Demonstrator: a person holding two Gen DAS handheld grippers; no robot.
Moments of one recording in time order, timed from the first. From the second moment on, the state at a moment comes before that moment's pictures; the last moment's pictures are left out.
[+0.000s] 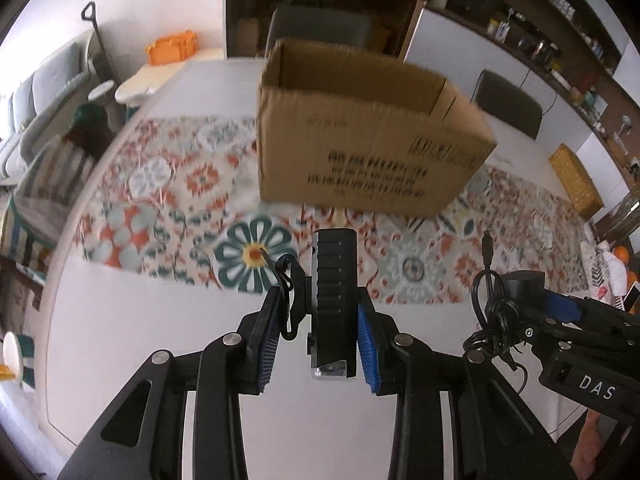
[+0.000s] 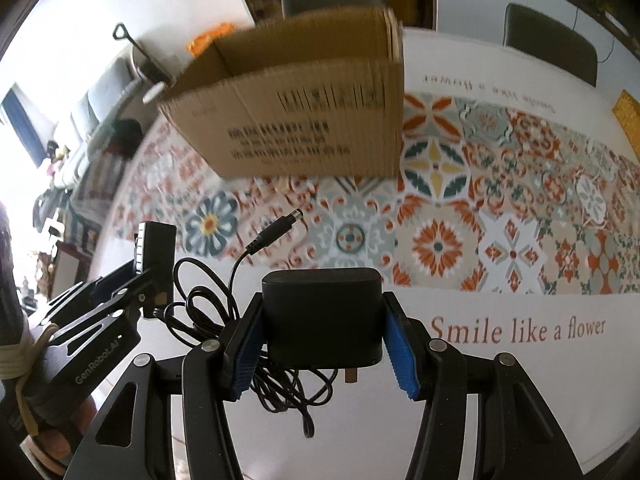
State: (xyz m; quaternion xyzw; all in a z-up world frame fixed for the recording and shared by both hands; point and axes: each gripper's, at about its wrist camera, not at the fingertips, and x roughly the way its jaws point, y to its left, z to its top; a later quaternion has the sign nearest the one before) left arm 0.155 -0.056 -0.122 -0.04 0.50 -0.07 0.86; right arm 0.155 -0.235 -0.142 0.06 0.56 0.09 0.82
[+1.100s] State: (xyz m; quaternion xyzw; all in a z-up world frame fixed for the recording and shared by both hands) left arm 0.207 -0.064 0.014 0.01 0.32 -0.12 0.94; right arm 0.183 -0.232 -0.006 0.08 0.35 0.08 0.93
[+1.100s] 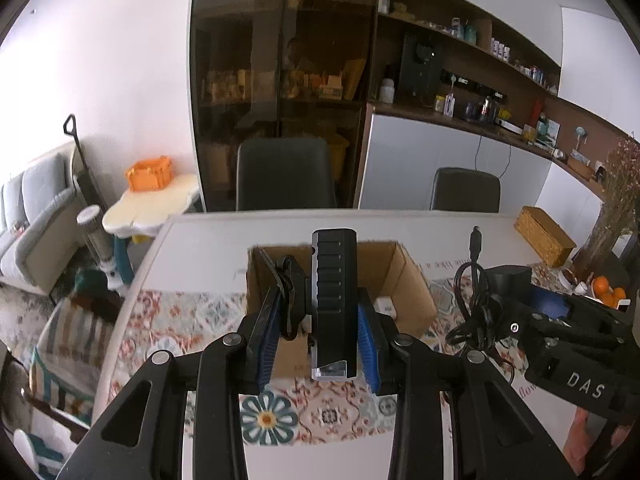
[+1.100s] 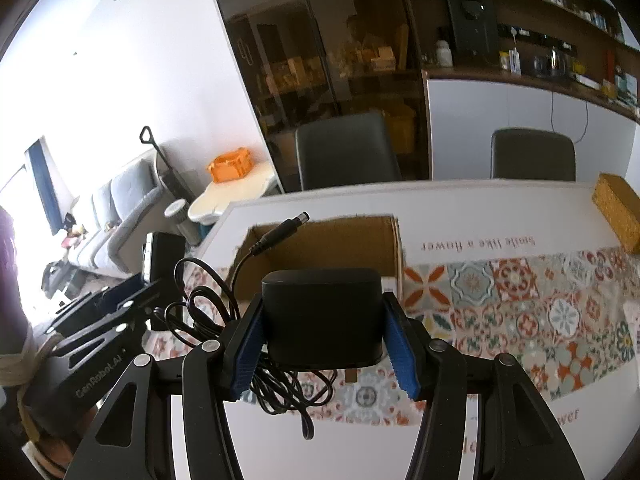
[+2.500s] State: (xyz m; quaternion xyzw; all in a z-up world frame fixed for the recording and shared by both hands) left arm 0.327 -0.069 -0.046 0.02 0.41 -0.10 0.91; right arm 0.310 -0.224 -0.039 0.06 0.38 0.06 0.92
